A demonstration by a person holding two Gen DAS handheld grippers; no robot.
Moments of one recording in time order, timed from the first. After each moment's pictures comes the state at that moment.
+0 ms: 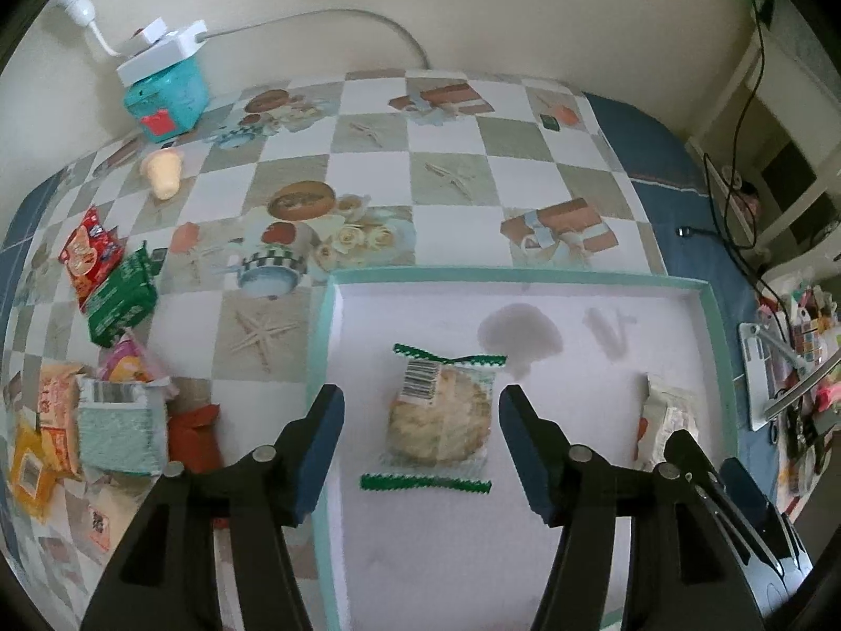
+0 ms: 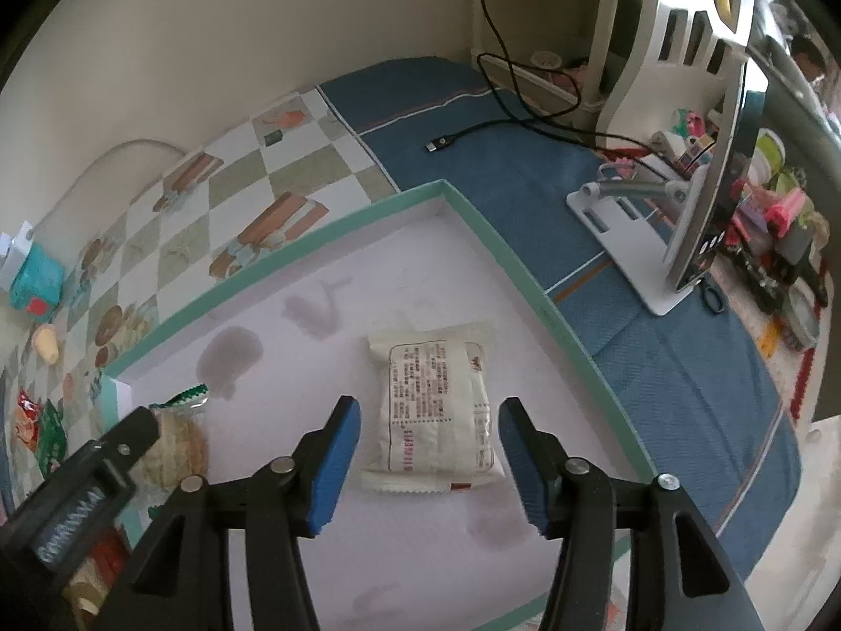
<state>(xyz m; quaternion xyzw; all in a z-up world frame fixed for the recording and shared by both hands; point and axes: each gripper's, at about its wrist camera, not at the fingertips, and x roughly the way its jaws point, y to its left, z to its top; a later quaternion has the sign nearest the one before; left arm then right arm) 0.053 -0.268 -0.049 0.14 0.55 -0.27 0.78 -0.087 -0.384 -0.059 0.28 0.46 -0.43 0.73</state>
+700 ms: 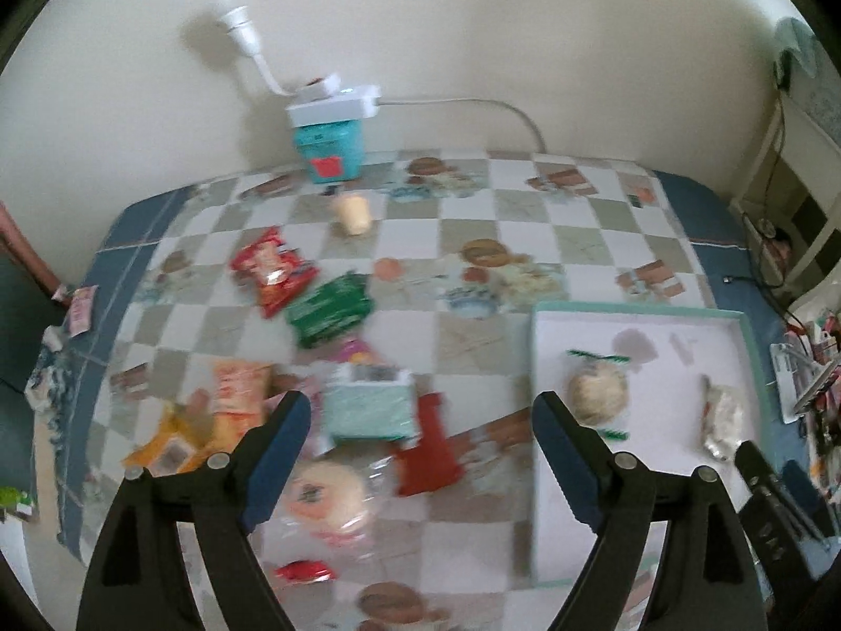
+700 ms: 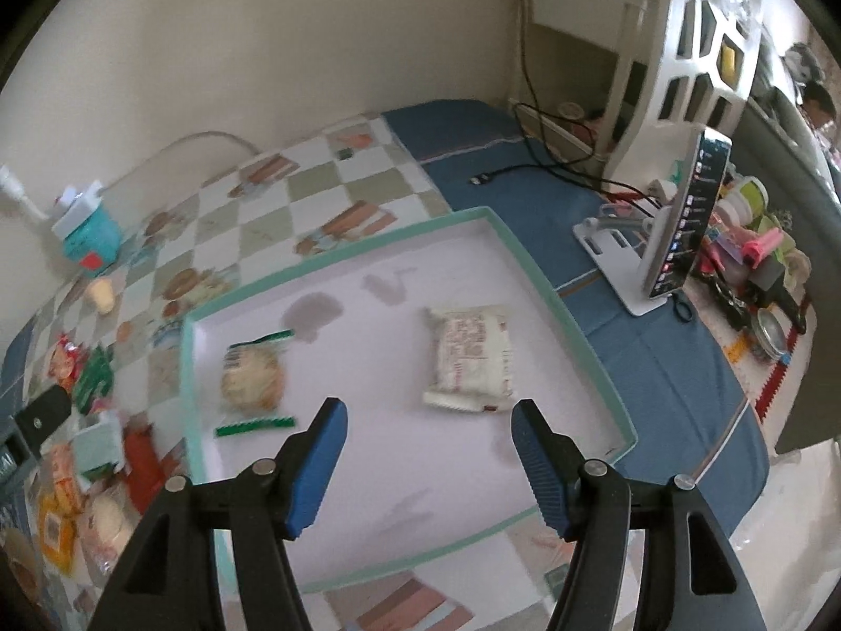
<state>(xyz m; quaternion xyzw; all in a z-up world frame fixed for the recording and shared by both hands) 0.061 -0.136 0.022 0.14 0.47 -0.20 0.85 -0.098 -0.305 -0.003 0.23 0.44 -0.40 0.77</state>
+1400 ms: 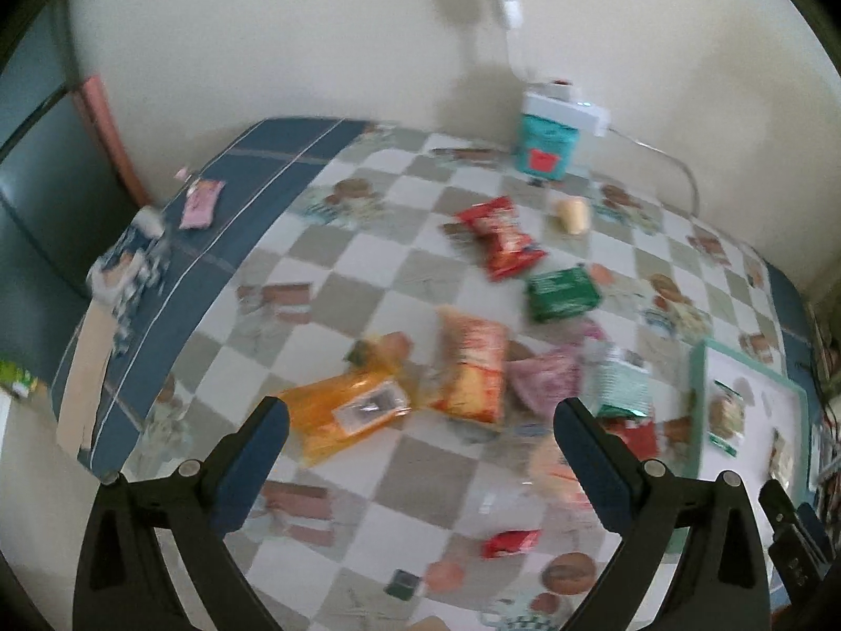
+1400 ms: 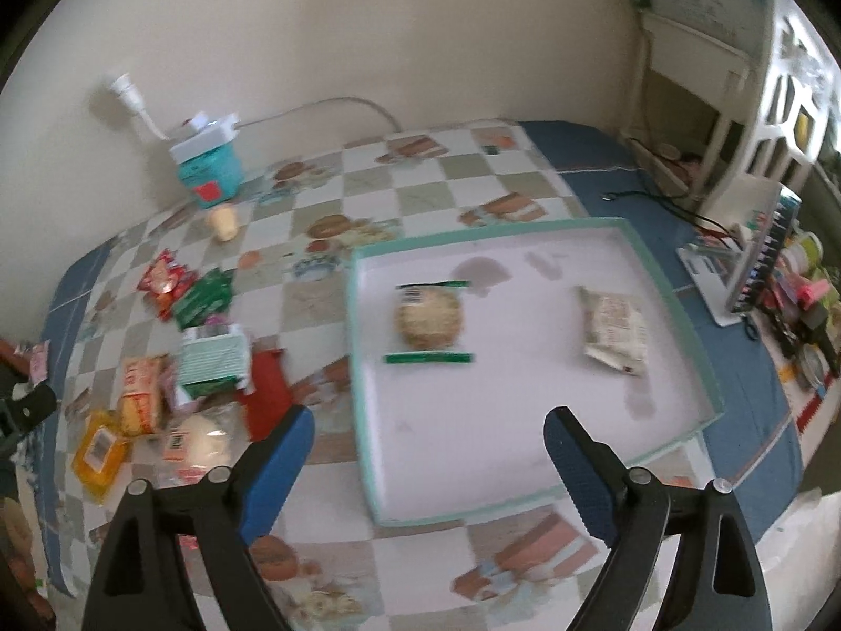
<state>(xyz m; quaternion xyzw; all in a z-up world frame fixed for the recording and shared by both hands) 0.106 0.050 0.017 0.04 0.49 -0.08 0.87 -0.051 -0.193 0.004 0.19 0.45 -0.30 0.82</state>
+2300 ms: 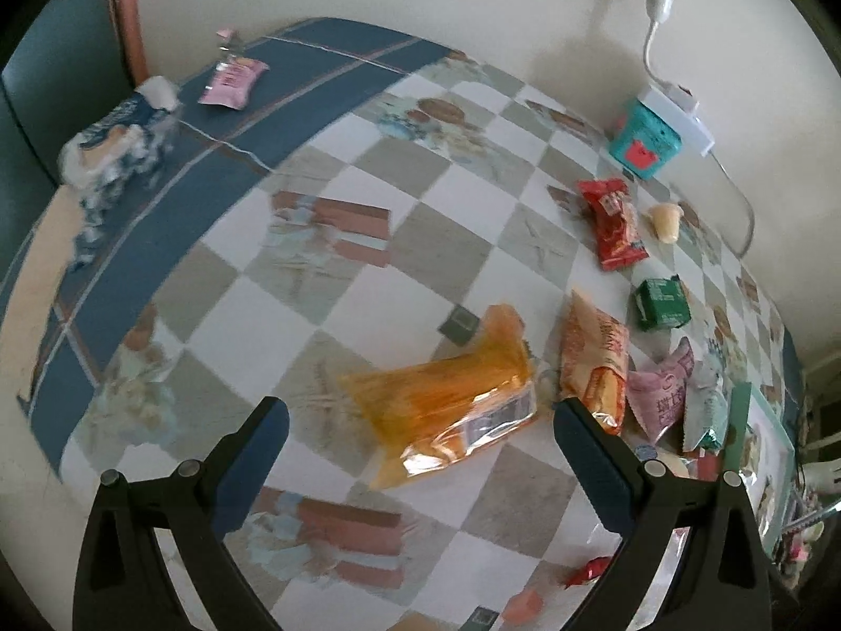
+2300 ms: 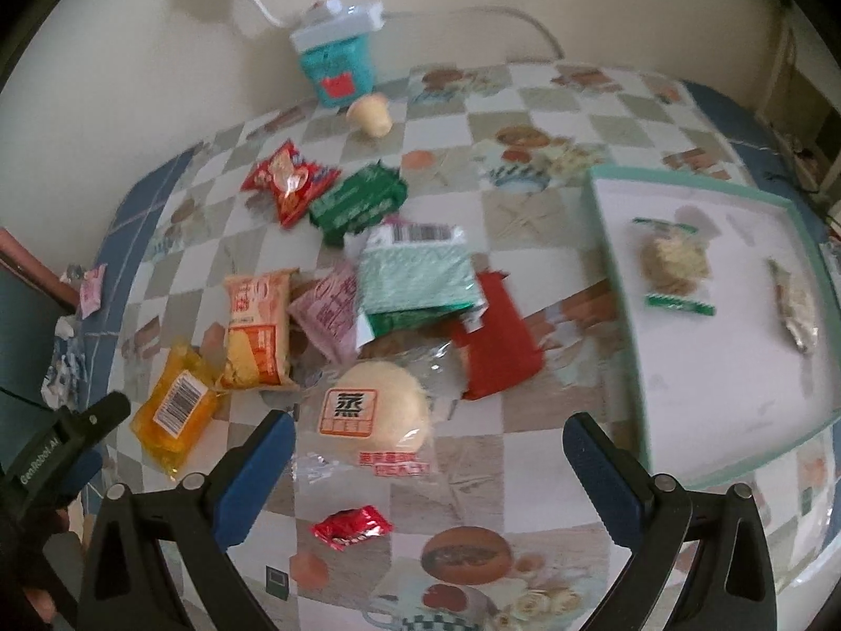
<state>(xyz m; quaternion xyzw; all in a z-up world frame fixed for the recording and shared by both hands) 0.162 0.129 -0.062 -0.07 0.56 -0.08 0.82 0.047 -0.103 -0.053 0.22 0.52 -0.19 0.80</state>
